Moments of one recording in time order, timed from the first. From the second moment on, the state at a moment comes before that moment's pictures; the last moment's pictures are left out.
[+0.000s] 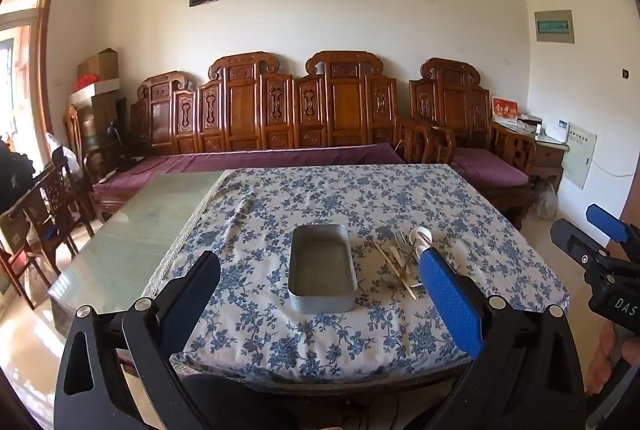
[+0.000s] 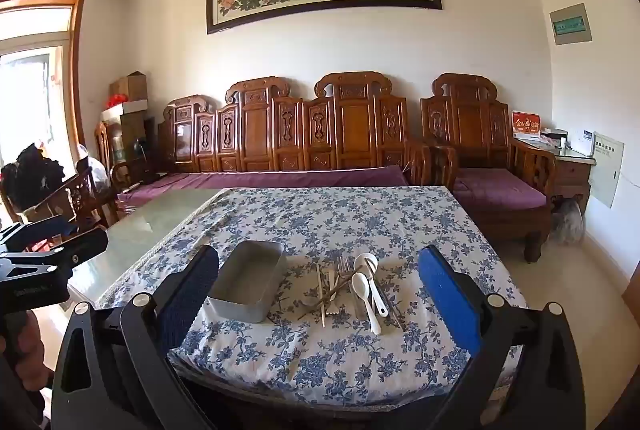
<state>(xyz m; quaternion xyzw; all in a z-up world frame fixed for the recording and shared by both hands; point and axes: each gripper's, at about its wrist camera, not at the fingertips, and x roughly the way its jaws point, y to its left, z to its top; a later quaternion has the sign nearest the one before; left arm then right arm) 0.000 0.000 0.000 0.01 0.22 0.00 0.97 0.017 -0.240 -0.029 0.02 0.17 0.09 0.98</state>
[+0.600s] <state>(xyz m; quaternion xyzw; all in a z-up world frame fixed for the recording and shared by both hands) -0.003 -0.003 0.003 0.02 0.22 -0.01 0.98 0.016 -0.239 -0.030 0.02 0.17 0.09 0.98</state>
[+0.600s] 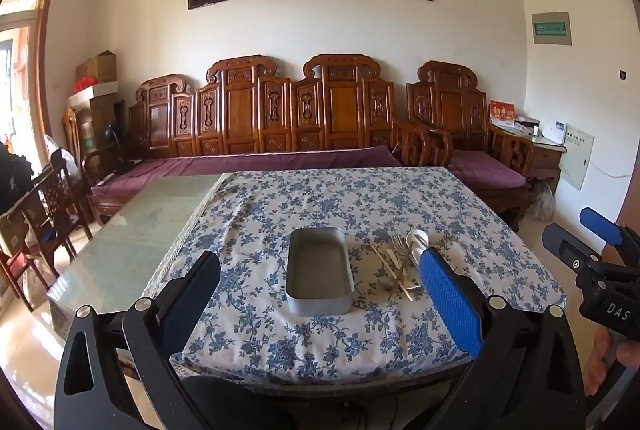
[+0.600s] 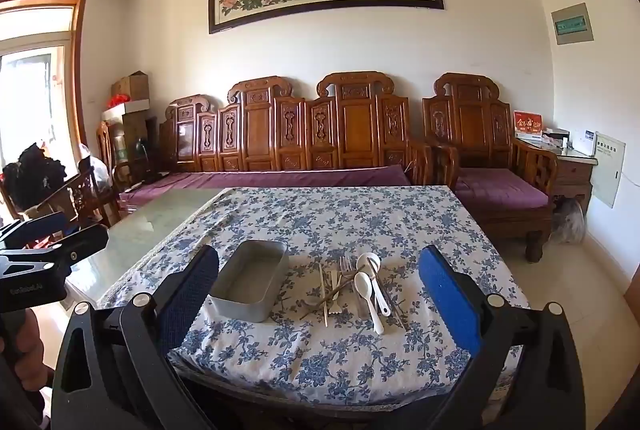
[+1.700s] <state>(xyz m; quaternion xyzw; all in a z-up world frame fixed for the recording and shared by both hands) -0.005 0.001 0.008 0.01 0.21 0.00 0.98 0.015 -0.235 -0.033 0.02 0.17 0.09 0.98</state>
